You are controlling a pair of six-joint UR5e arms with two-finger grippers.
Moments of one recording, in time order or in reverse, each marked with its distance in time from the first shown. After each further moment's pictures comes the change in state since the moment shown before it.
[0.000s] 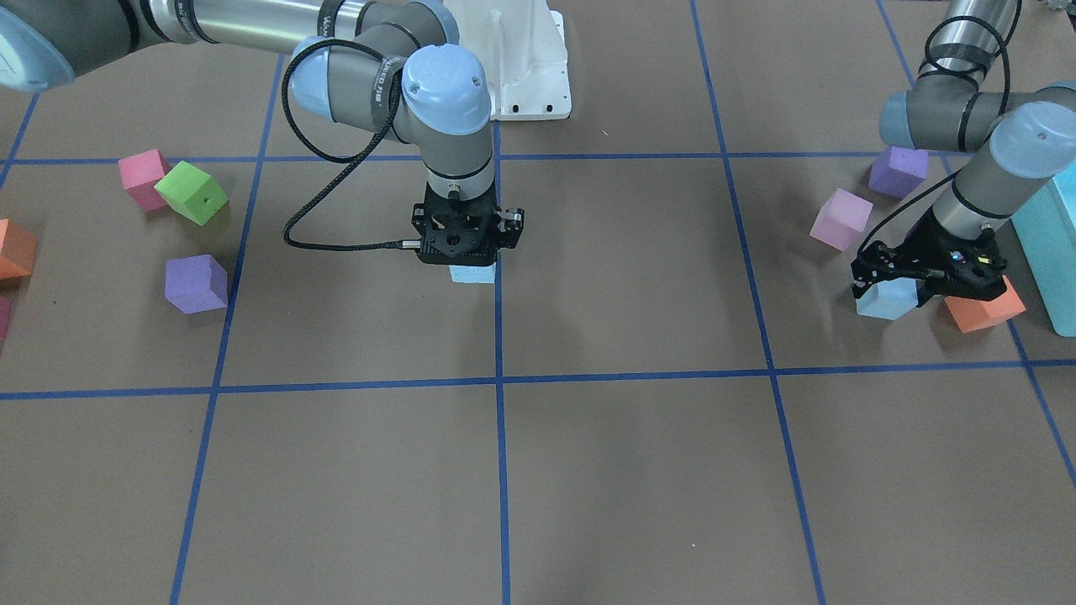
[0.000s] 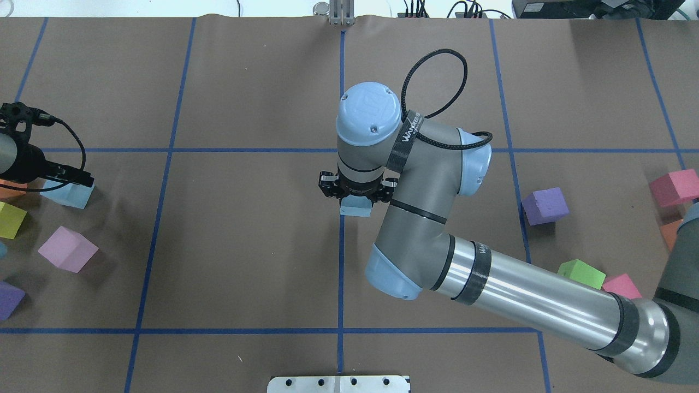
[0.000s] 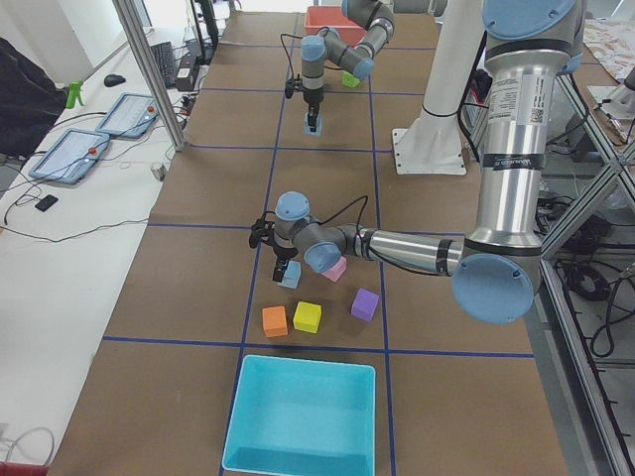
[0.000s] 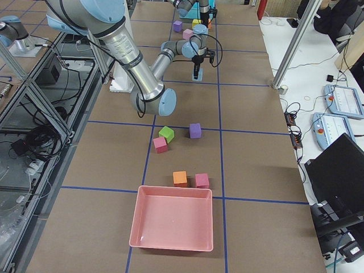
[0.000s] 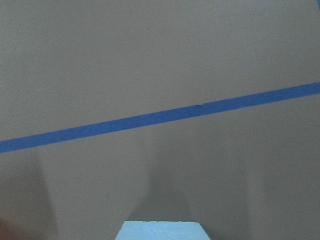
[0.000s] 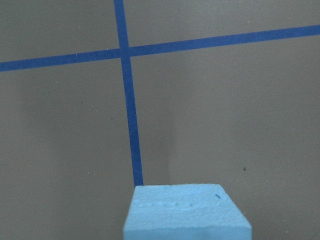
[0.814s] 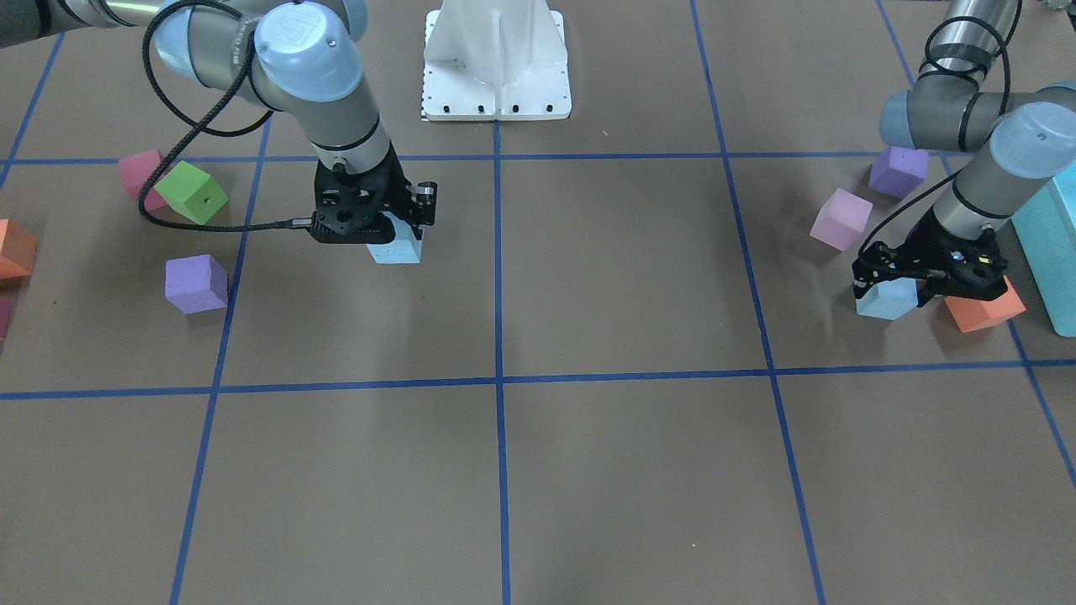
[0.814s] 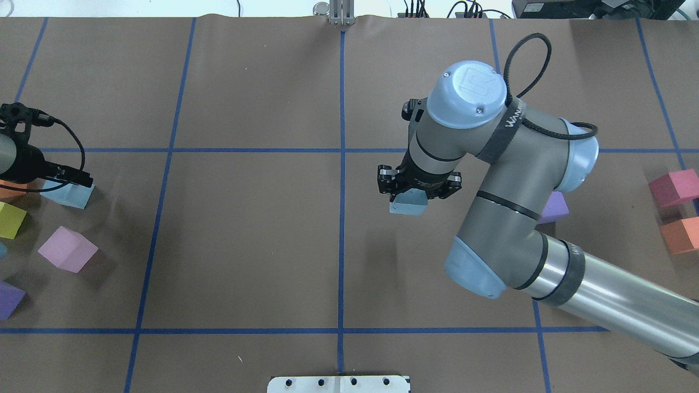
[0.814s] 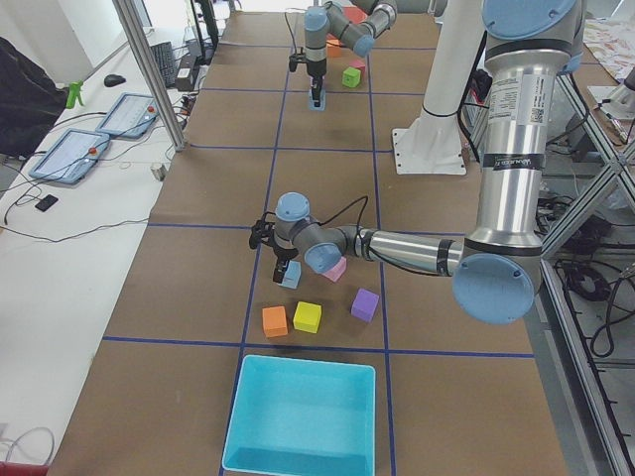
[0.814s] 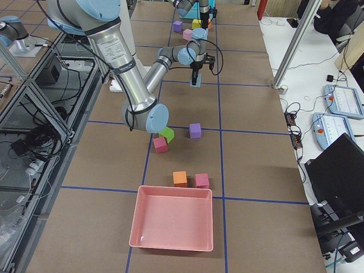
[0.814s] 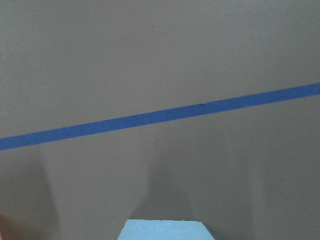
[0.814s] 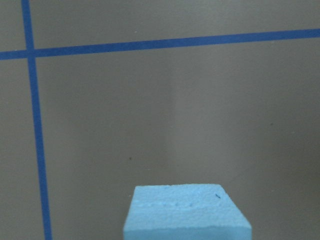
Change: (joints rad) left arm 0.000 0.002 0.002 0.000 0.004 -0.001; right arm 0.088 -0.187 0.251 -0.058 0.107 -0.074
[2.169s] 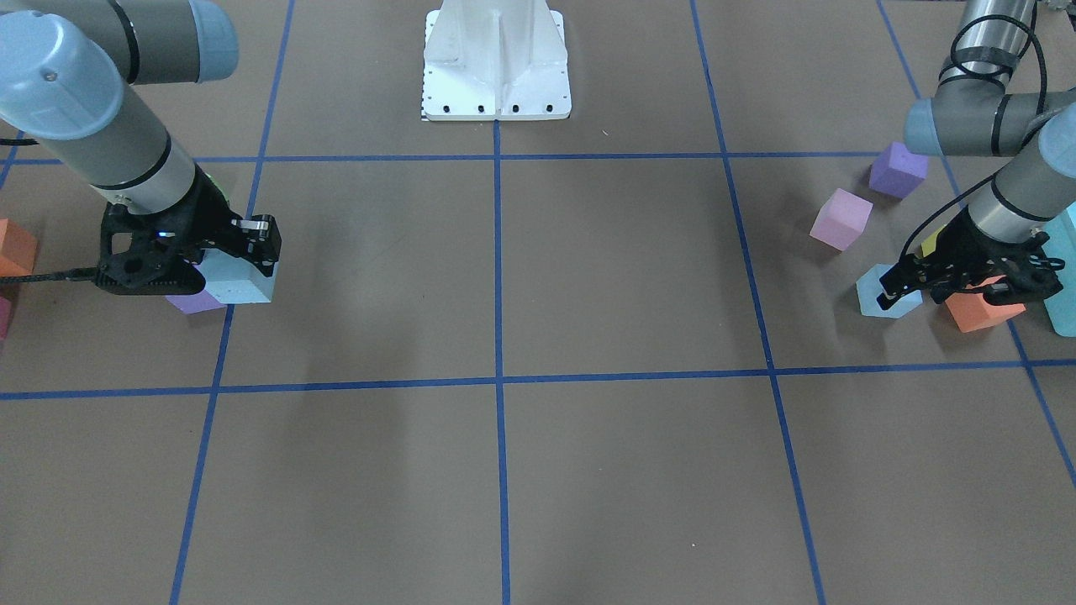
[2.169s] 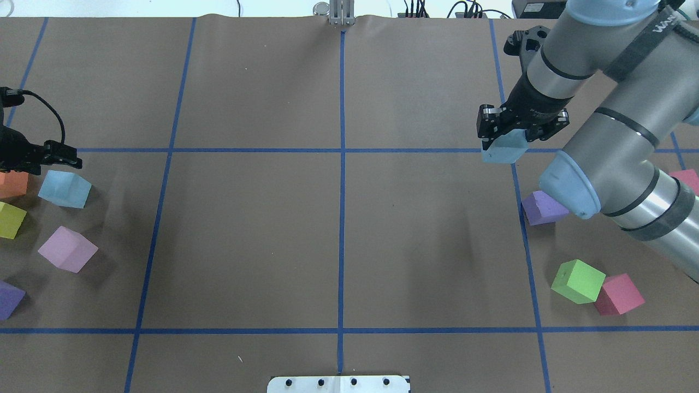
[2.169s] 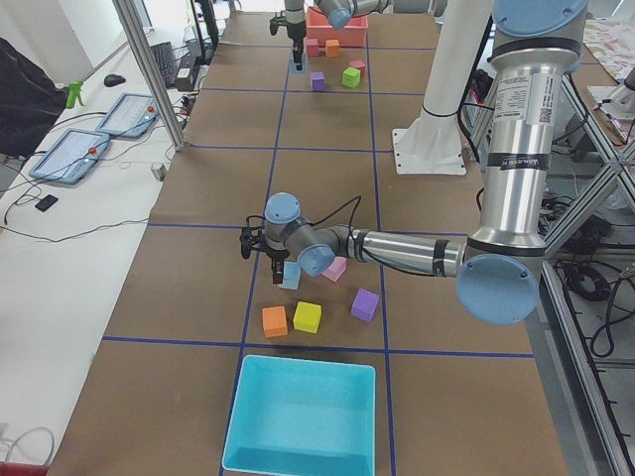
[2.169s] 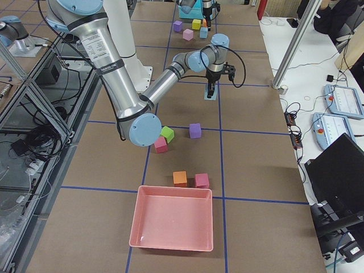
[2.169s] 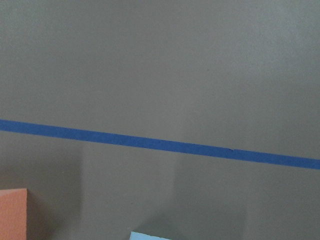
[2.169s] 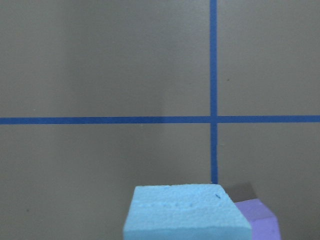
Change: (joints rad) left arm -0.066 -0.013 0.012 0.002 -0.073 -0.255; right arm 0.274 -0.147 0.090 -0.129 0.157 -0.325
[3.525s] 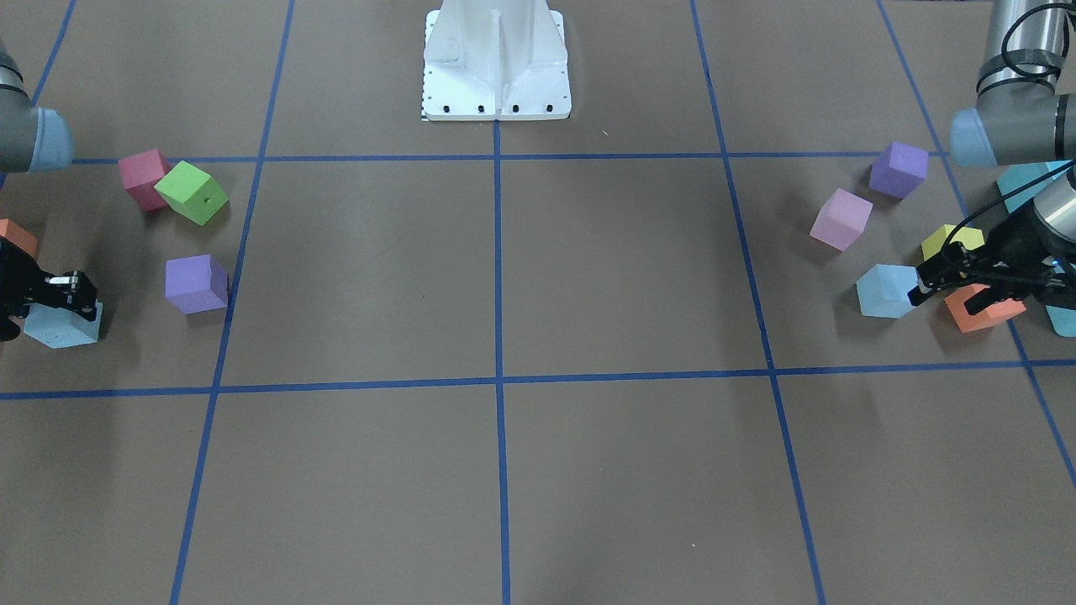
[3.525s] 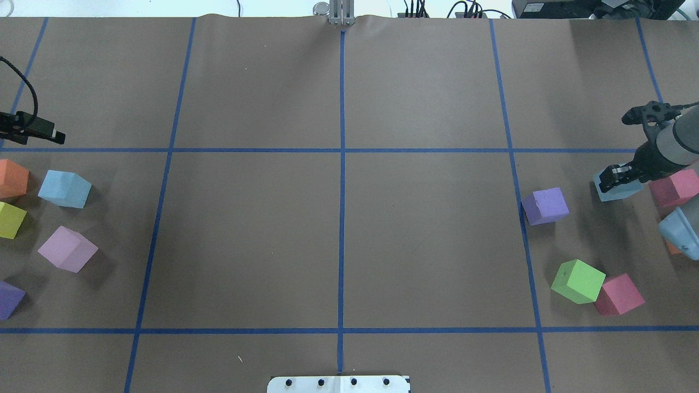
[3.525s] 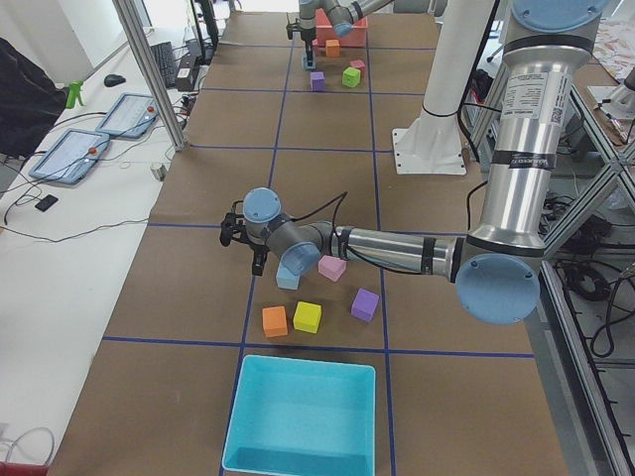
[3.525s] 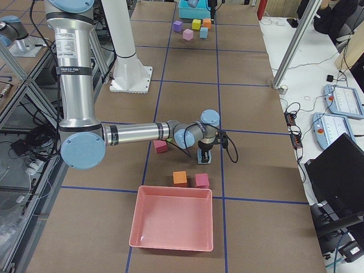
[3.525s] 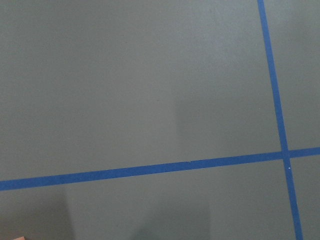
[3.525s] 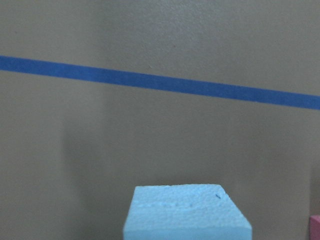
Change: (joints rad) left arm -0.153 -0.061 0.034 0.005 -0.198 0.255; right arm 0.146 -0.438 -0.296 0.630 0.006 -0.335
